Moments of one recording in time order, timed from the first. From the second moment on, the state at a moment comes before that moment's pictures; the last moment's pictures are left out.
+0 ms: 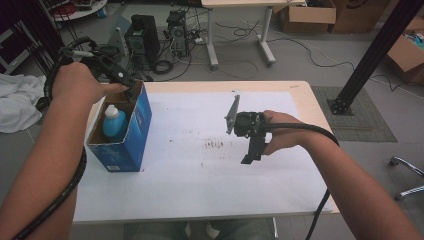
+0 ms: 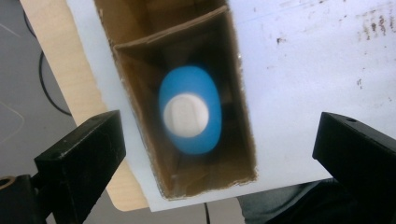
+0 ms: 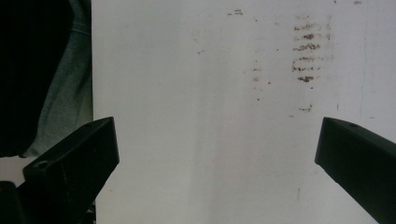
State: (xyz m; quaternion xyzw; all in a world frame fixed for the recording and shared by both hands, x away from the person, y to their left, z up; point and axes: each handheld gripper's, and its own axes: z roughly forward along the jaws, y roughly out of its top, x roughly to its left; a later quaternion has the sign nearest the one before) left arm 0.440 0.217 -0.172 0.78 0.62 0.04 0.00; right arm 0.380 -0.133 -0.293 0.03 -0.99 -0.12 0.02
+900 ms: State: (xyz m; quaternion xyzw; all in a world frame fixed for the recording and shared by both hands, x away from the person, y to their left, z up) left arm 0.426 0.128 -0.158 0.92 0.39 -0.01 0.05; right arm 0.378 -0.140 -0.287 0.01 -0.99 -0.10 0.02
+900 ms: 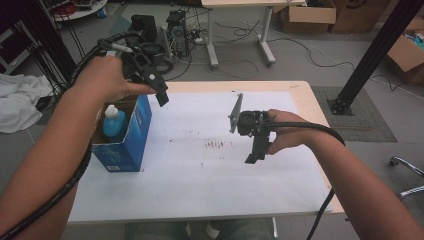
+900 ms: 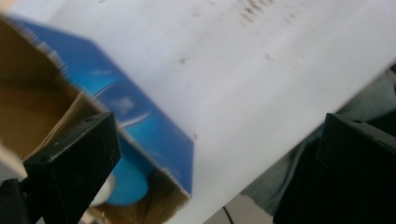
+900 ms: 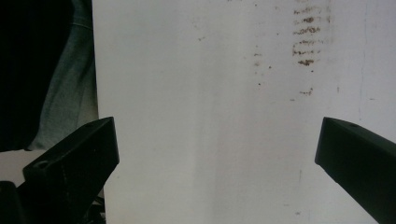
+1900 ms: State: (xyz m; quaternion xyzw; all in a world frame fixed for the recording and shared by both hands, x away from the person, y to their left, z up) left arm 0.394 0.082 -0.204 0.99 0.12 -0.11 0.01; right arm 0.384 -0.148 -0.276 -0.01 -1.00 -0.08 0.01
